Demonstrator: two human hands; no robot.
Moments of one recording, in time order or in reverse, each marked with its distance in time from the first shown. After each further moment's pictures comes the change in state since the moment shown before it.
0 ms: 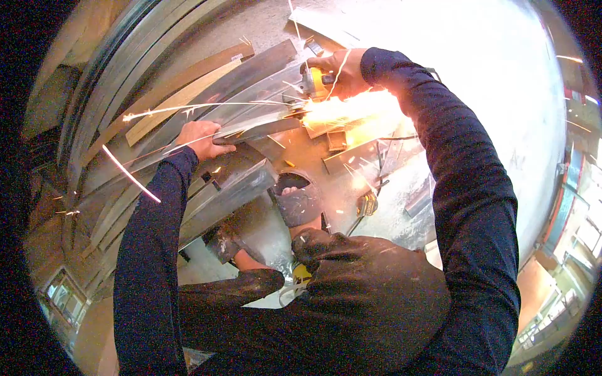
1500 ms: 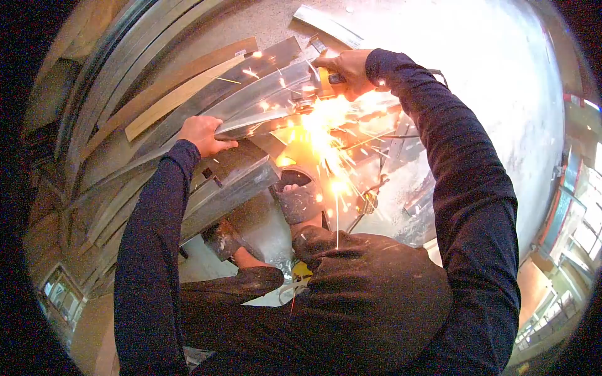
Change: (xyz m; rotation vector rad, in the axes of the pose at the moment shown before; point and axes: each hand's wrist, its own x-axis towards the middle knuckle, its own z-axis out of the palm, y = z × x) left_hand -0.002 -0.004 0.008 -0.063 0.114 0.009; right_hand 0.004 0.006 -0.001 -0.068 -0.138 0.024
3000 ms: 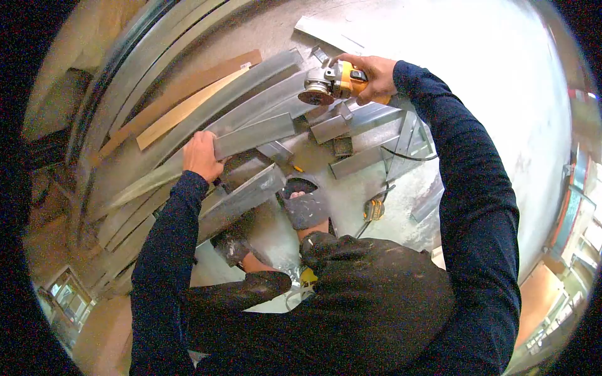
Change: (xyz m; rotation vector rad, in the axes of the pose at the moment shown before) left_hand -0.040 0.018 0.012 -0.010 0.268 -0.278; right_hand -0.031 0.030 0.014 0.430 0.191 0.115
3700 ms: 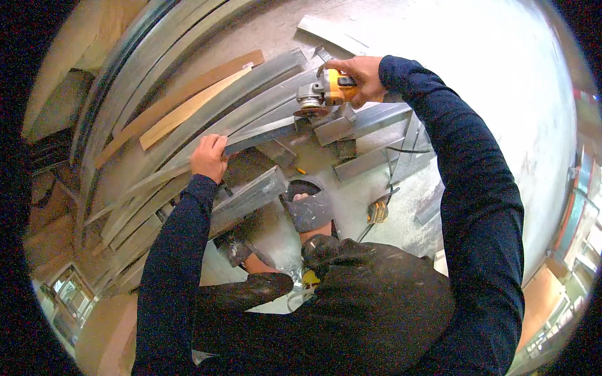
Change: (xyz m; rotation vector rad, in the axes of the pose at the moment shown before) left_hand -0.005 -0.011 0.037 -0.051 0.276 0.188; right_hand 0.028 -0.002 0.006 -0.199 -0.064 -0.180
